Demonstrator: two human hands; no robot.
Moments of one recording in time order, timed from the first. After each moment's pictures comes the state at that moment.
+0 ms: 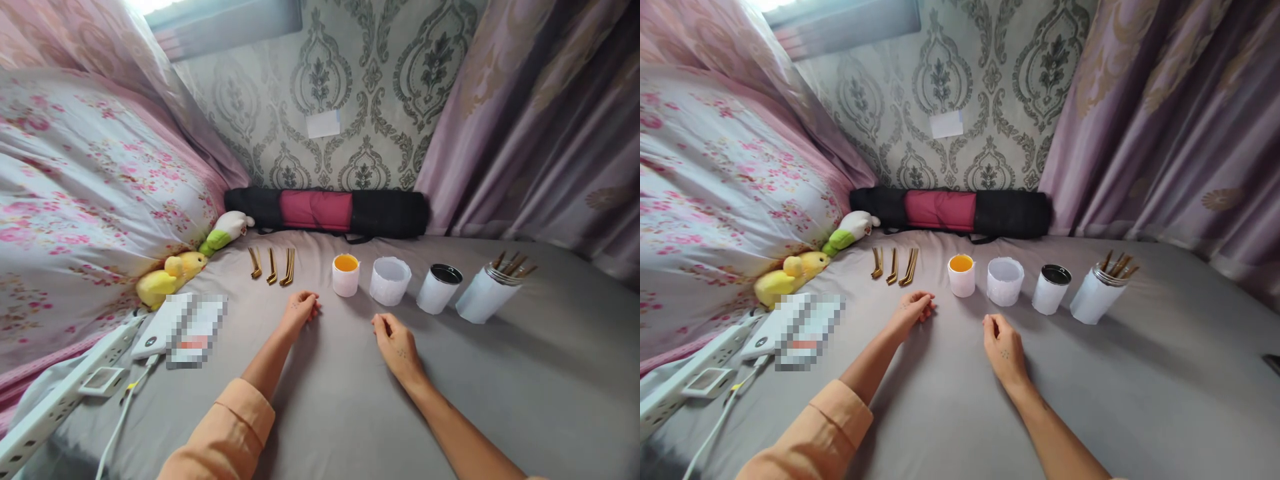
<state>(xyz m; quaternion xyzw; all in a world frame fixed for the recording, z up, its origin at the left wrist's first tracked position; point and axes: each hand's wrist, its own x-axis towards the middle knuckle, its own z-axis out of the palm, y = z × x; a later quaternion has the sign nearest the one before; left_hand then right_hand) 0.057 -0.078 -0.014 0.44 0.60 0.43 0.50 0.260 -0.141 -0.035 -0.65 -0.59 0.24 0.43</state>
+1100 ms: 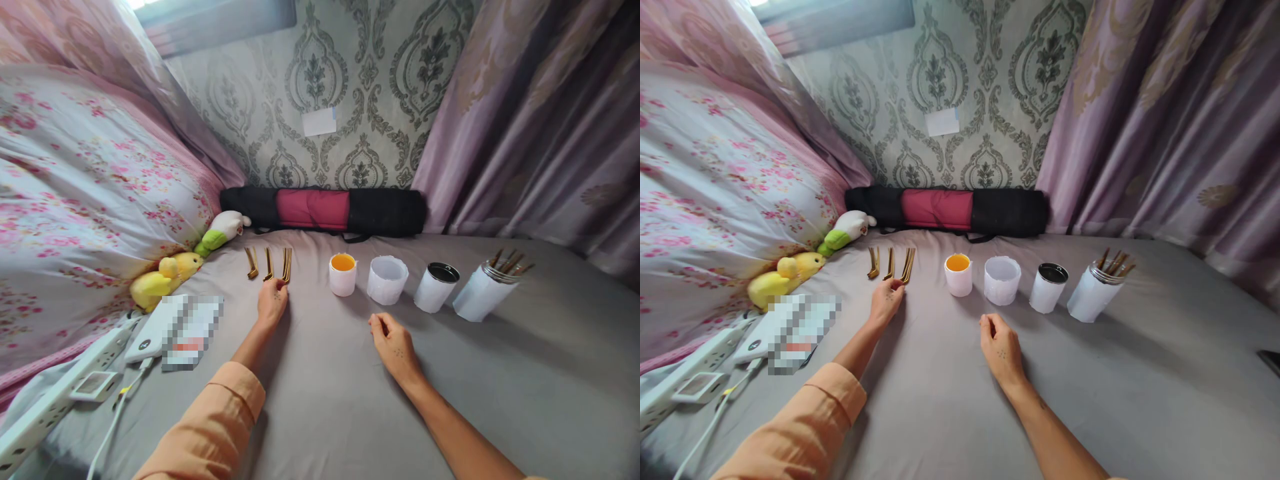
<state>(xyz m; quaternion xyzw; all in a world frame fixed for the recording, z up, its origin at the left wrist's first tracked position) -0.002 -0.046 -0.028 0.60 0.73 0.32 0.08 0.261 -0.140 -0.038 -0.65 -0.59 0.23 0.42</state>
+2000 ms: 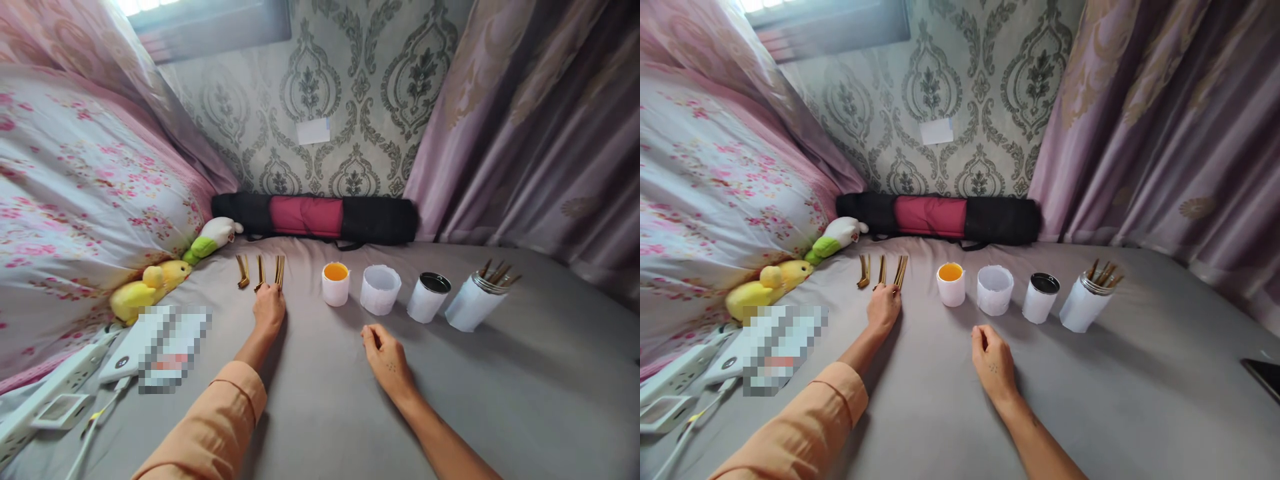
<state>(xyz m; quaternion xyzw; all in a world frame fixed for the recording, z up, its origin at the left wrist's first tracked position) 0.018 -0.036 -0.030 0.60 0.77 0.21 -0.04 0.261 -0.140 -0.038 -0.65 -0.59 0.24 0.42</state>
